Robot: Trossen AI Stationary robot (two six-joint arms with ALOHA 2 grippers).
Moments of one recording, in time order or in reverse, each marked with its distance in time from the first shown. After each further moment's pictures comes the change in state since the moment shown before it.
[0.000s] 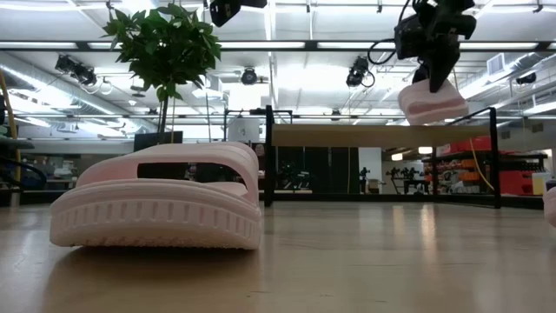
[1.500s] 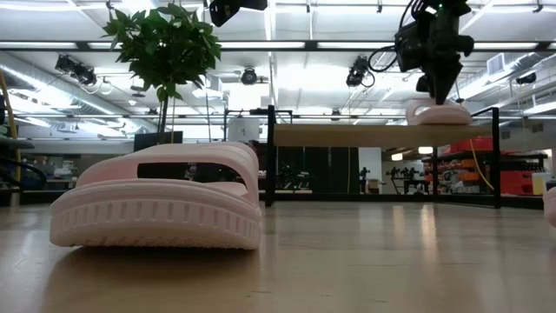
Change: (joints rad) left arm 0.000 0.000 0.000 0.001 -0.035 -0.001; right arm -0.058 0.024 -0.002 0.043 0.203 -0.020
